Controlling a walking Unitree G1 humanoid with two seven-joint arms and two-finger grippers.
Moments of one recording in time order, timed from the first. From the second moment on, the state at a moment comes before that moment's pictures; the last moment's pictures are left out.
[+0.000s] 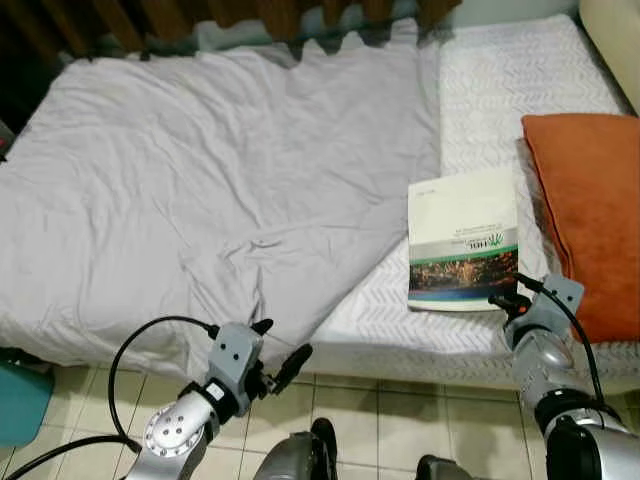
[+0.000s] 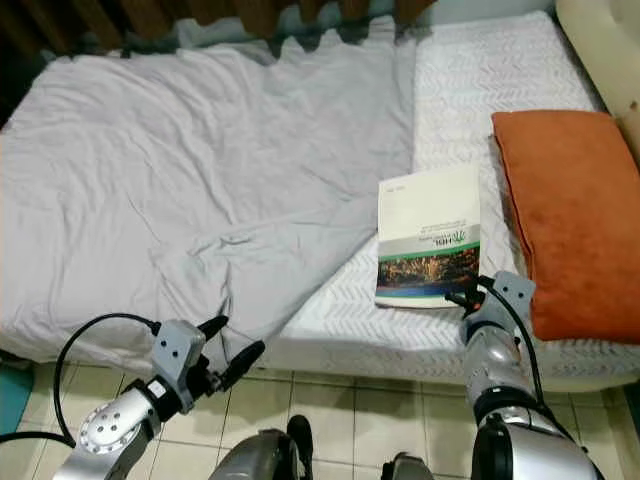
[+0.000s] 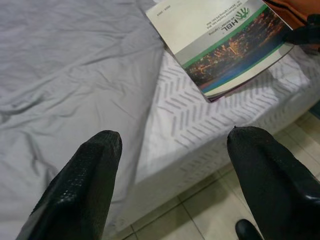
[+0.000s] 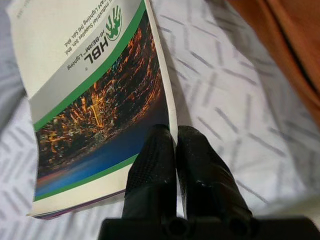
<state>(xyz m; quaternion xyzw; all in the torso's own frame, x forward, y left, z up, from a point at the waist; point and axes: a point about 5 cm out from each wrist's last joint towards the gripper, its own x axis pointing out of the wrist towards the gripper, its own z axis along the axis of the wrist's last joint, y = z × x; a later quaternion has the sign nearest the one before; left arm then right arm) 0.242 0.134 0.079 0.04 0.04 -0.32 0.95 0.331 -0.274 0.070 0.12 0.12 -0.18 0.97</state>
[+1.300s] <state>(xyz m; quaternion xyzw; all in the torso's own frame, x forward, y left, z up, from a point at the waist) 0.235 0.127 0.079 0.05 0.03 -0.31 0.95 0.319 -0.318 0.077 0.12 0.17 -0.21 0.95</state>
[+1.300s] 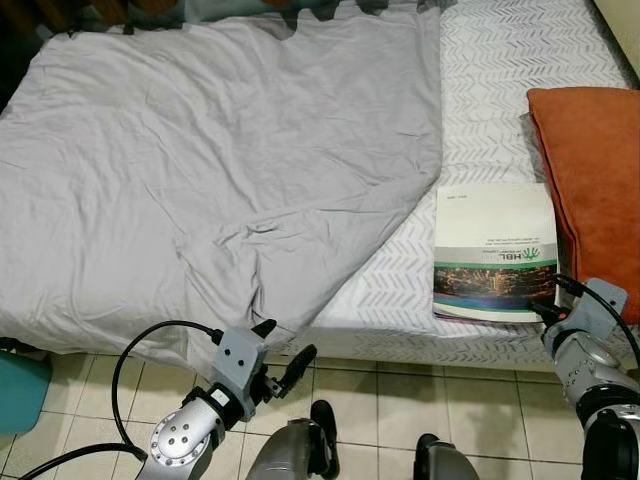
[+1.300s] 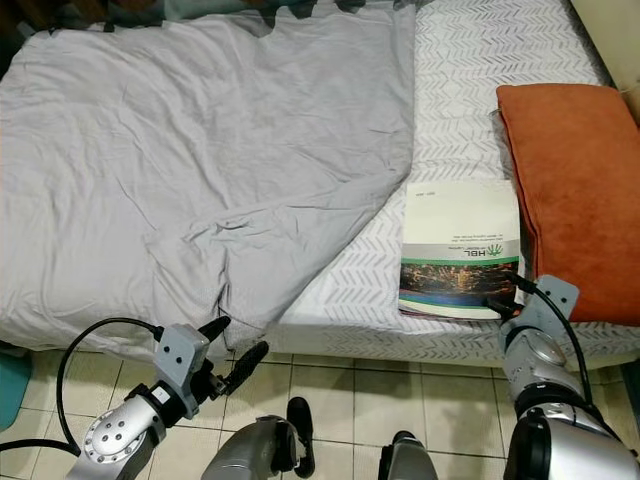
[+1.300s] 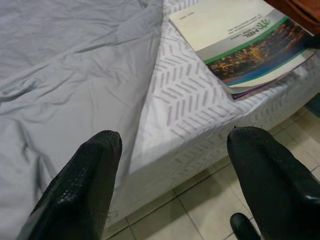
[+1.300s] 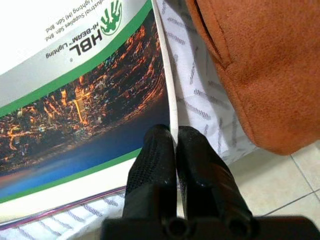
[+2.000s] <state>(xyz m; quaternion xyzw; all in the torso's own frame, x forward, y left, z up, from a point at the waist) 0.231 0.110 0.078 0.05 0.02 -0.35 0.94 0.326 -0.328 0.096 -0.09 0.21 -0.17 0.96</state>
